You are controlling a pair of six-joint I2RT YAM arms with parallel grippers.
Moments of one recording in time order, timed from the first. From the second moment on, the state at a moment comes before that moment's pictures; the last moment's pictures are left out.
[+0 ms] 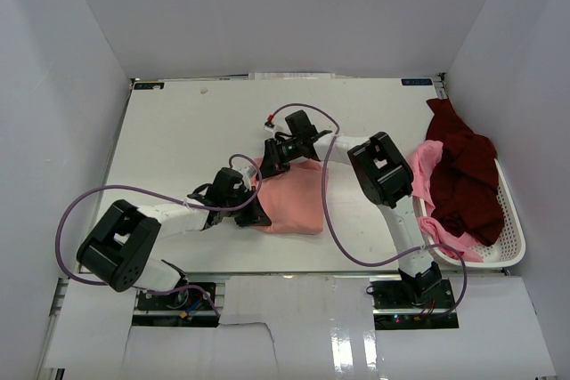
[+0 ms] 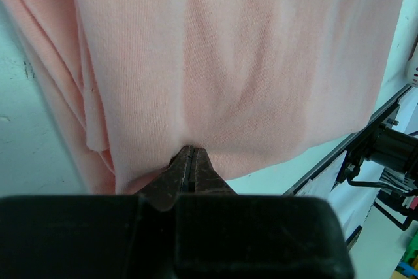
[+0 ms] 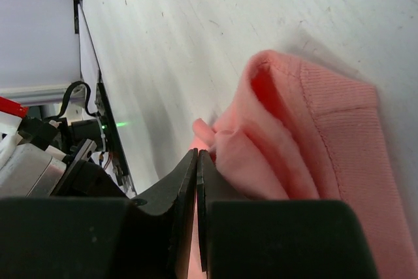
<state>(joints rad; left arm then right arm) -0.57 1.42 0.50 0.06 0.38 -0.71 0.64 2.32 1.57 -0.04 -0.92 0.52</state>
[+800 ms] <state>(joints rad) -0.57 1.43 0.49 0.08 0.40 -0.72 0.64 2.47 1.69 0.18 -0.94 0.54</state>
